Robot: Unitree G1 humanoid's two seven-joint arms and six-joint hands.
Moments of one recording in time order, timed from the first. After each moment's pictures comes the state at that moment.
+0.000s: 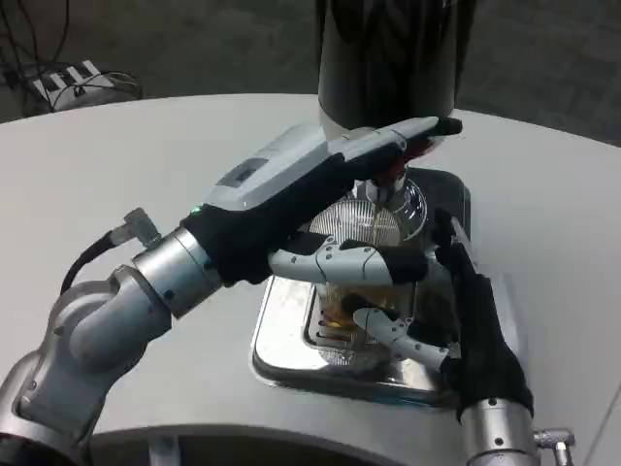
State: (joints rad) left arm -0.75 0.48 -0.16 0.35 0.24 -0.66 -0.37; right arm -0.28 0.08 0.15 0.03 -0.37 0.07 -0.30
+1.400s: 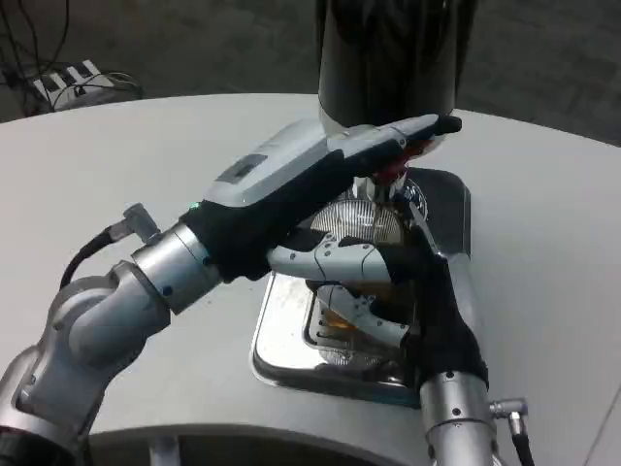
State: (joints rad) left arm -0.77 0.49 -0.17 0.37 0.24 -0.68 -0.36; right arm -0.42 0.11 0.16 0.21 -0.34 0.01 -0.33
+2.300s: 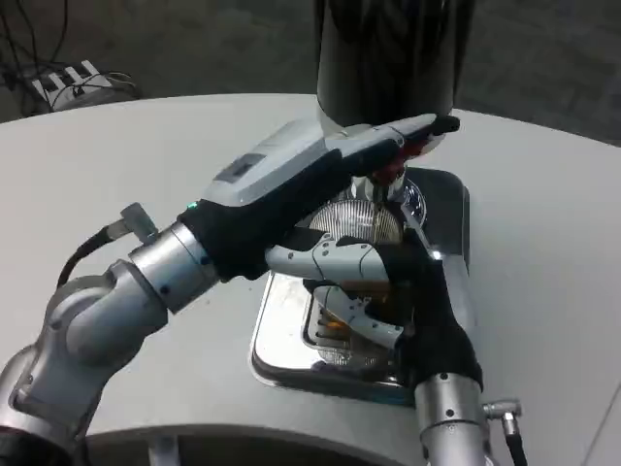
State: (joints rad) left arm -0.77 0.50 -0.17 0.37 0.24 -0.68 -0.36; right arm -0.43 0.11 0.17 0.24 -0.34 0.00 -0.35
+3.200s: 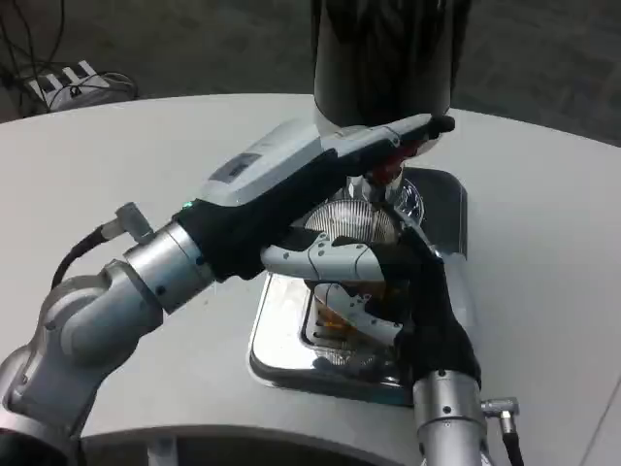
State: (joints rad) left arm -0.76 0.51 -0.16 0.36 0.24 -0.68 -0.36; right arm -0.45 0.11 0.18 0.28 -0.33 -0.01 -0.39
